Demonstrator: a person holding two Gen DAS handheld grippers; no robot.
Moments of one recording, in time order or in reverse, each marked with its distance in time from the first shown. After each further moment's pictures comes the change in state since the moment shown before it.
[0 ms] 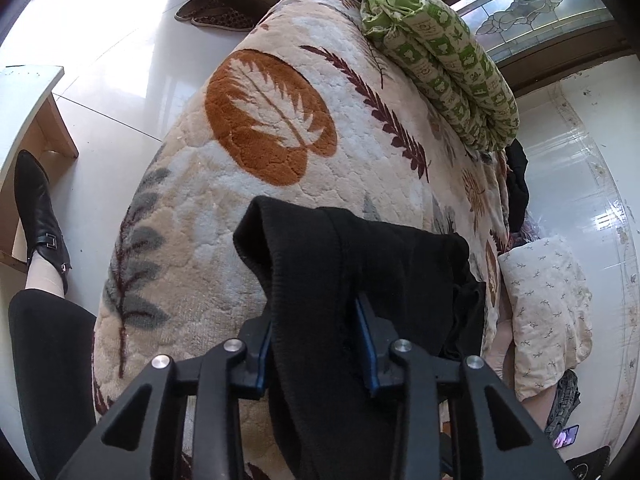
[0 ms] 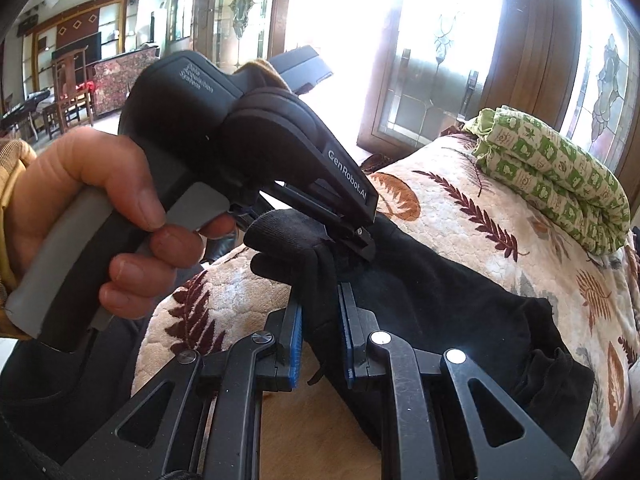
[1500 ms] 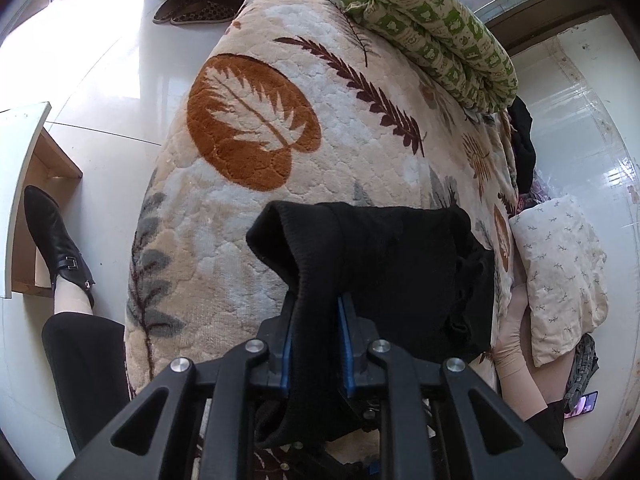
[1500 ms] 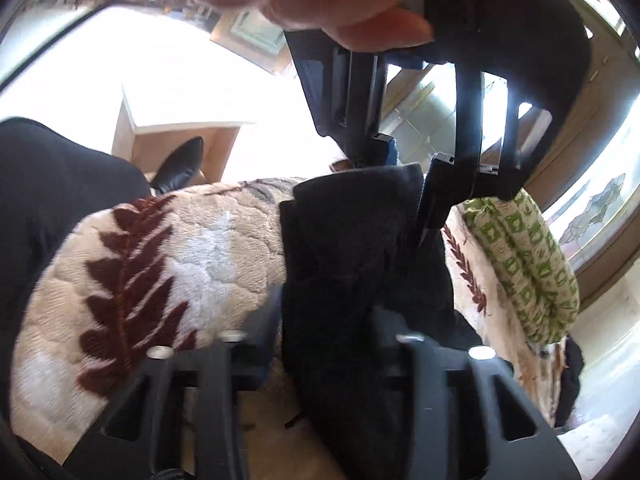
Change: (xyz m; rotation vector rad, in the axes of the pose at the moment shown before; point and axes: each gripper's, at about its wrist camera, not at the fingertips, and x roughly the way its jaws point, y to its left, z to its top) left arm -0.007 -0.018 0.016 0.114 0.112 0.073; right arm 0.064 0.066 -0.031 -0.419 0.054 -0.289
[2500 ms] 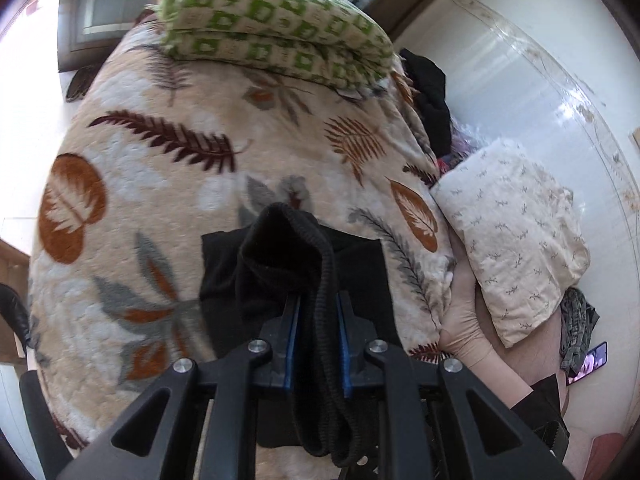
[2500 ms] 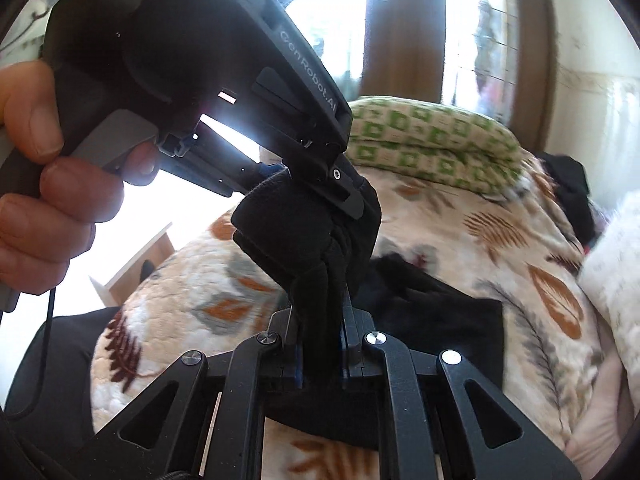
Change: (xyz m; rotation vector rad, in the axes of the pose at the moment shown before) left arm 0.008 -0.204 -0.013 0.279 -0.050 -0.065; right arm -0.099 -0.182 -0.096 0.731 -0.053 0.032
